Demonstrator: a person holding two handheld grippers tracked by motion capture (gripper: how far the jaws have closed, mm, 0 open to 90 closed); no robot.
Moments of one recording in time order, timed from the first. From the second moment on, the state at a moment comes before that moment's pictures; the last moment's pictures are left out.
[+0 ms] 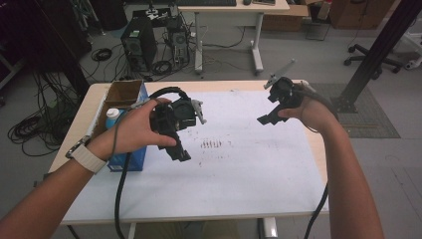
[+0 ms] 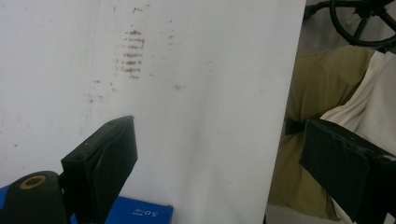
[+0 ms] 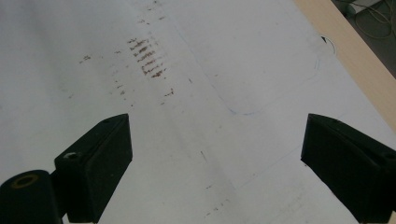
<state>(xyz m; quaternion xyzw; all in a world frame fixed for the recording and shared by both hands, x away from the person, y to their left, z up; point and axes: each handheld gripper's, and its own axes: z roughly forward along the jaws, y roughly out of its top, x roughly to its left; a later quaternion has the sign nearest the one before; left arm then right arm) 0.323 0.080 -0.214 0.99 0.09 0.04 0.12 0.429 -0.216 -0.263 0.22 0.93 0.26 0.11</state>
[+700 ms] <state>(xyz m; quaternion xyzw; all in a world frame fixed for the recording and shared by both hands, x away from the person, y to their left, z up) 0.327 0.082 -0.216 0.99 0.10 0.04 0.12 0.427 -0.215 -0.264 0.22 0.93 0.26 0.11</state>
